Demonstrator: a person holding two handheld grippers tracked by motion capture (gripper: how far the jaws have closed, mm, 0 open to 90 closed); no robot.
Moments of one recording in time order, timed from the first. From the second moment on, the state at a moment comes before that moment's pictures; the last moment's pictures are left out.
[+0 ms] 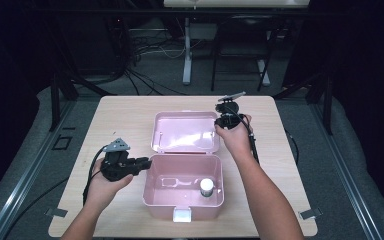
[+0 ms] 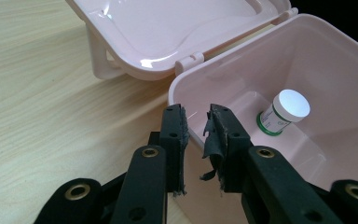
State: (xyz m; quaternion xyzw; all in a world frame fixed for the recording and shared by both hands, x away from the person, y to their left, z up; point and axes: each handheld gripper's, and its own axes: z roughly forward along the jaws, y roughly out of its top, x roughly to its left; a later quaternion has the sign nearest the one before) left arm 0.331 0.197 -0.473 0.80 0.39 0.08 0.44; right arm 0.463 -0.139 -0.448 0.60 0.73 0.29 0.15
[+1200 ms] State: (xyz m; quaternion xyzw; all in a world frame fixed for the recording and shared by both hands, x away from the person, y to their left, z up) left arm 0.331 0.197 -0.473 0.80 0.39 0.08 0.44; right arm 0.439 -0.143 -0.420 0.58 0.72 0.34 0.18
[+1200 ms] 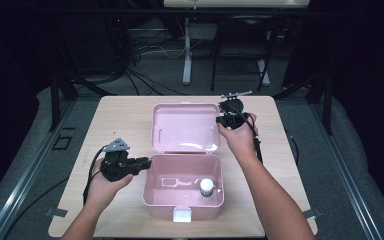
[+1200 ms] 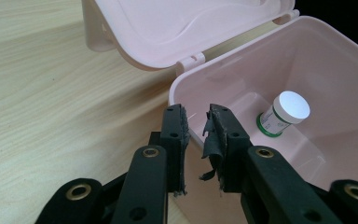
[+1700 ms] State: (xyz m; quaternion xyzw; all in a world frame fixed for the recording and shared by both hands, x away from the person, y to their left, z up) left arm 0.331 0.198 -0.474 0.80 0.39 0.08 0.44; right arm 0.426 -0.146 -0.408 0.56 0.72 0.36 0.19
